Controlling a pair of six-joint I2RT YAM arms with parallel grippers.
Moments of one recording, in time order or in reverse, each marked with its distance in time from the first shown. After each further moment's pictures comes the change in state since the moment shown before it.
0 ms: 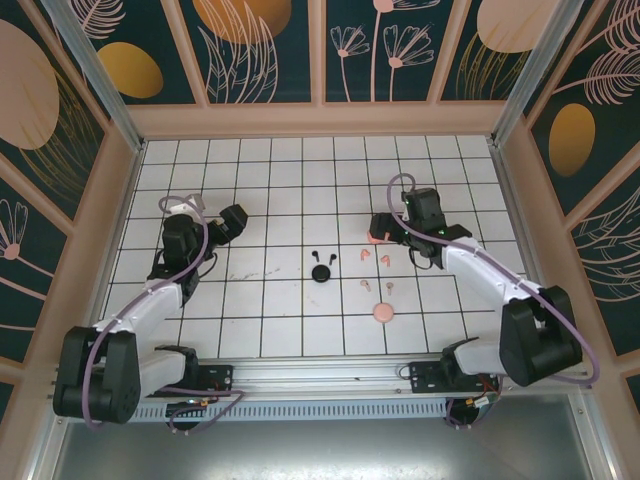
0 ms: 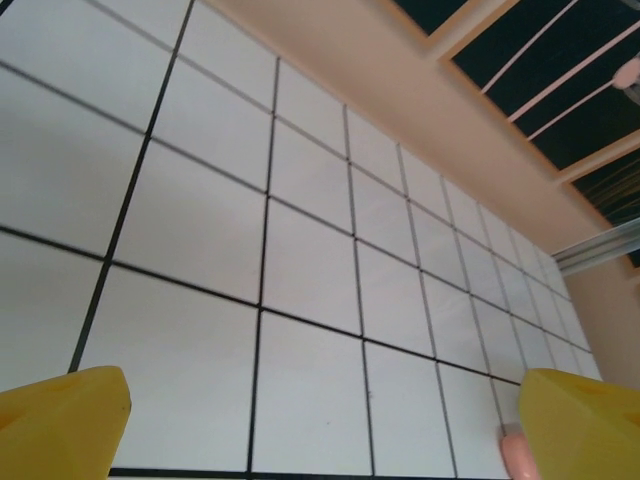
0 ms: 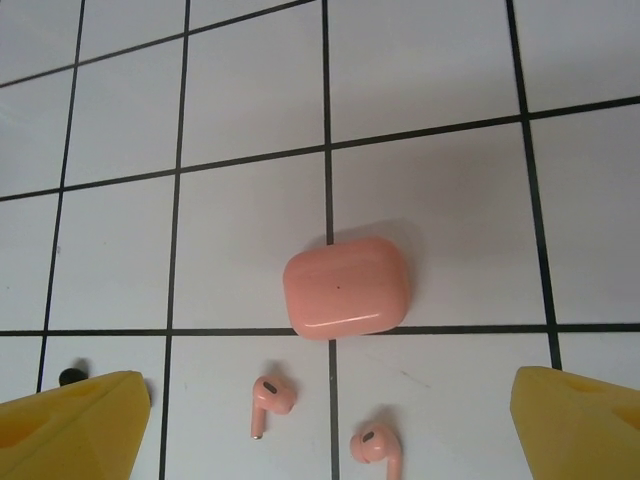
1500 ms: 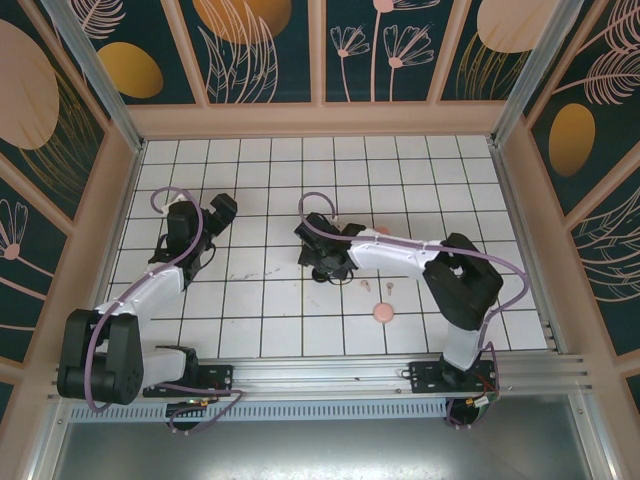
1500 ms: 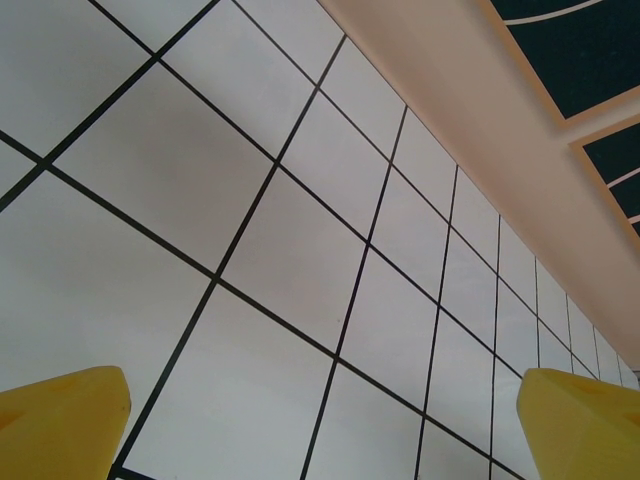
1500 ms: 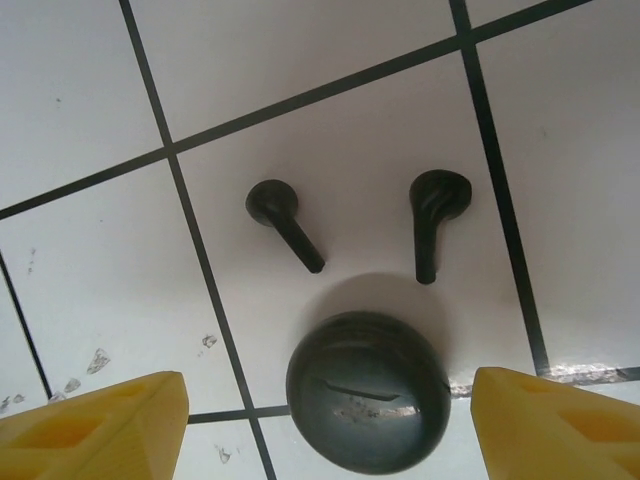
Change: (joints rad) left arm 0.000 0.078 0.117 -0.153 -0.216 -0.172; right arm 0.557 0.480 0.383 -0.239 0.180 0.726
